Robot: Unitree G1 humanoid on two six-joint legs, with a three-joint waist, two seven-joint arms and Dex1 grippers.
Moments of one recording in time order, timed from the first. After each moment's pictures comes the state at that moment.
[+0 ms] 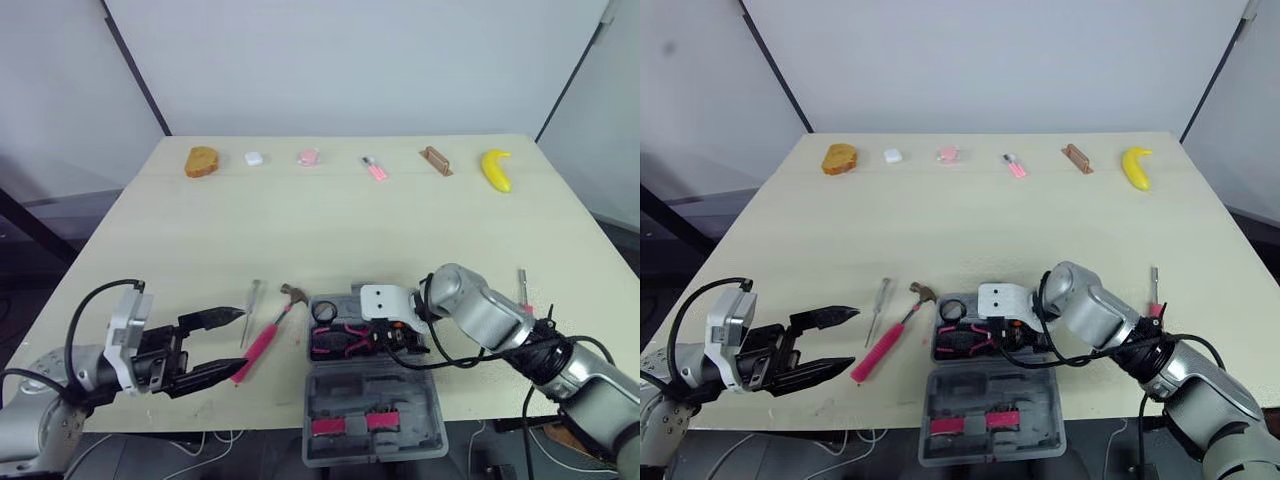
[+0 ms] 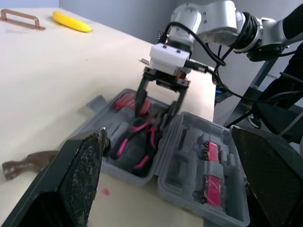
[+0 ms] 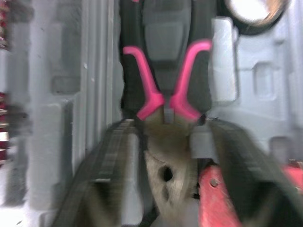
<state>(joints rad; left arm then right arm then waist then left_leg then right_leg) 0.16 0.80 0.38 -0.12 -0.76 0.30 -1.45 -0.74 -0.53 0.74 -0.06 -0.07 0.67 1.11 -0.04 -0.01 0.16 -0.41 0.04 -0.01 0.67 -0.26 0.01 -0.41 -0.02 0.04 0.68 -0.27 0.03</state>
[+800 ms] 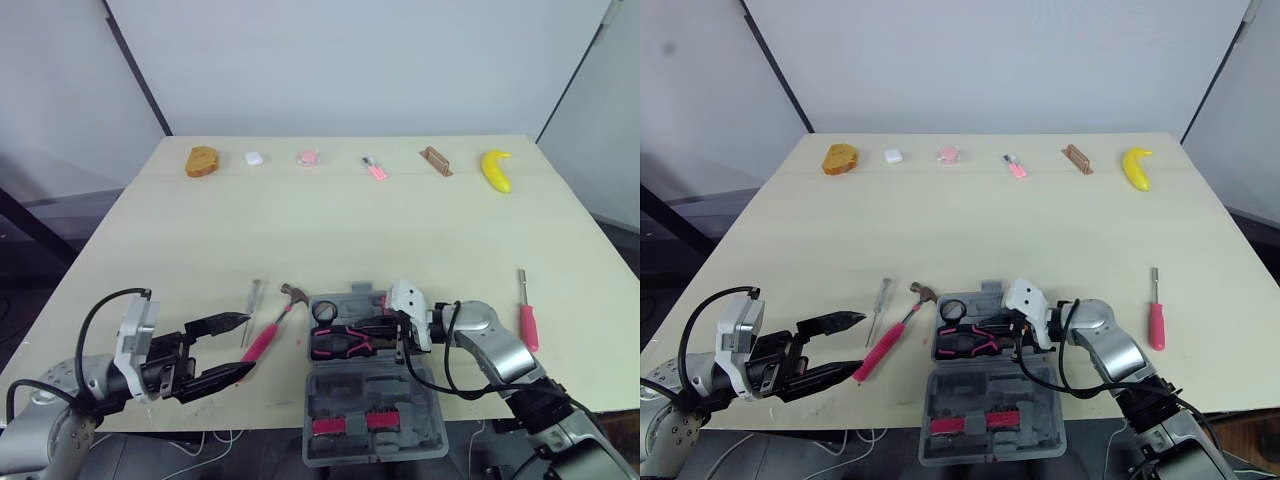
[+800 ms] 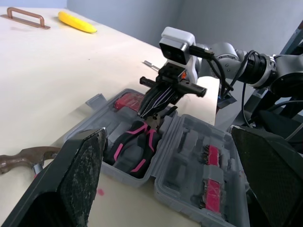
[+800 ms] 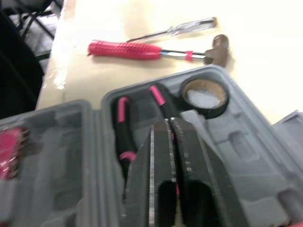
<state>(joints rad) 0.18 0.76 0.37 -0.15 -0.76 0.30 -1.41 -0.39 -0.35 0.36 0.11 0.16 0.23 1.01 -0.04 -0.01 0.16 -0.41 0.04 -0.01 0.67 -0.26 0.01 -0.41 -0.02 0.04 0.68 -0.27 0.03</state>
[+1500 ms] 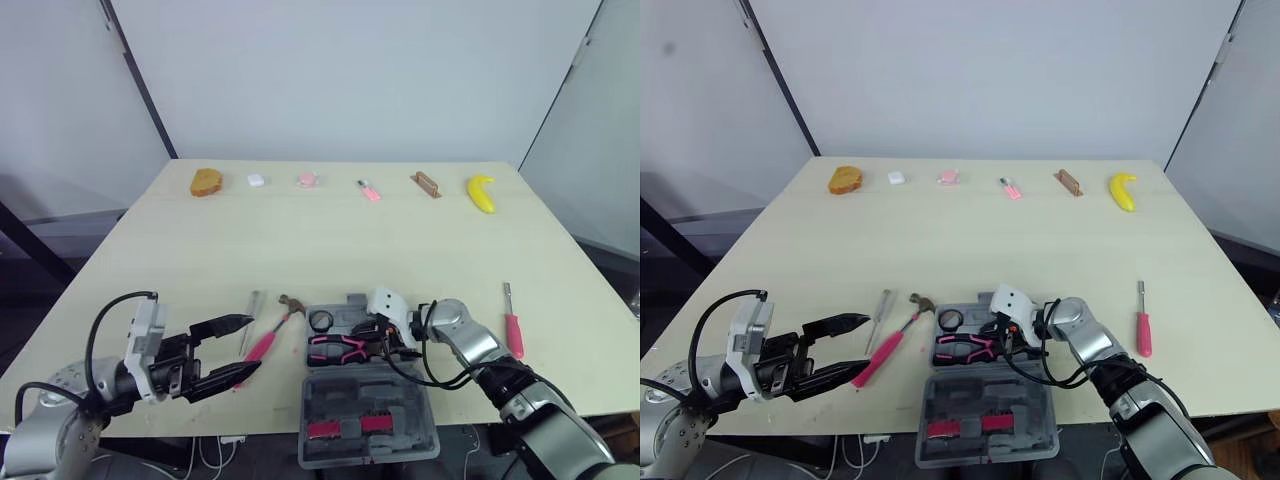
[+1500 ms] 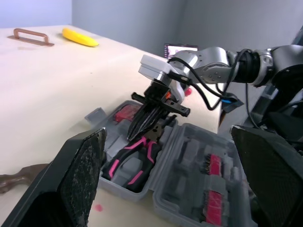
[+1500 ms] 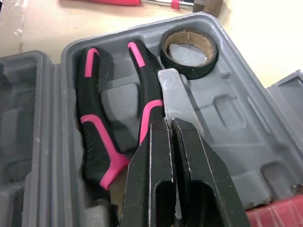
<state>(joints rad) 0.19 0.72 0.35 -0.16 -0.73 0.30 -1.34 -0.53 -0.26 0.46 0.49 0.03 0.15 0.99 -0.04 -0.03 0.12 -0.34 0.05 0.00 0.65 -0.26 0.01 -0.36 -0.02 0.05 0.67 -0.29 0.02</state>
